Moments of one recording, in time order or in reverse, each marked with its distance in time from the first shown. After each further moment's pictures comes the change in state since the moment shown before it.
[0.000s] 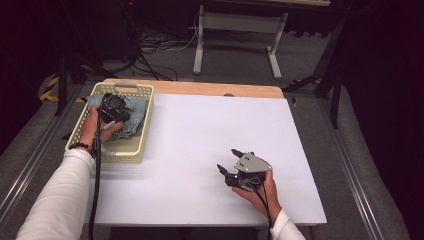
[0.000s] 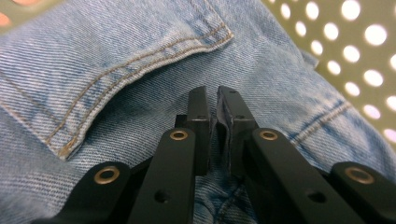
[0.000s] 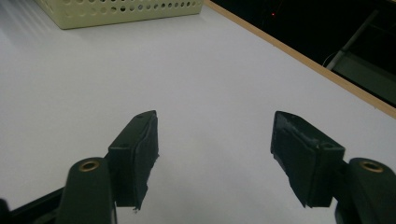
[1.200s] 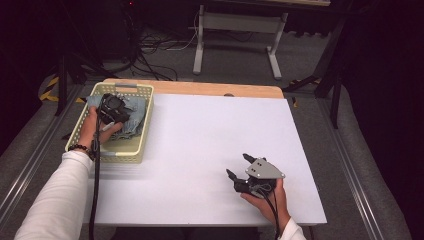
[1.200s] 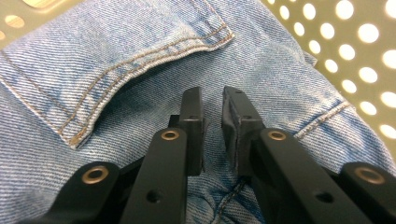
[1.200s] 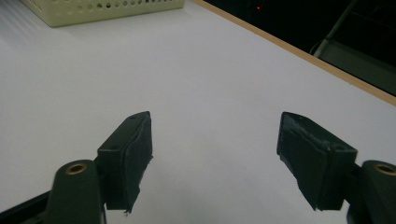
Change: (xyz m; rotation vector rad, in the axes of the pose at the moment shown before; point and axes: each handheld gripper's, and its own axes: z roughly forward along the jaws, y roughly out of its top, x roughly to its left) left arm -0.002 -0.002 -0.007 -0.017 0.025 0.006; right arm -0.004 -0.016 -0.026 0.011 -0.059 0.053
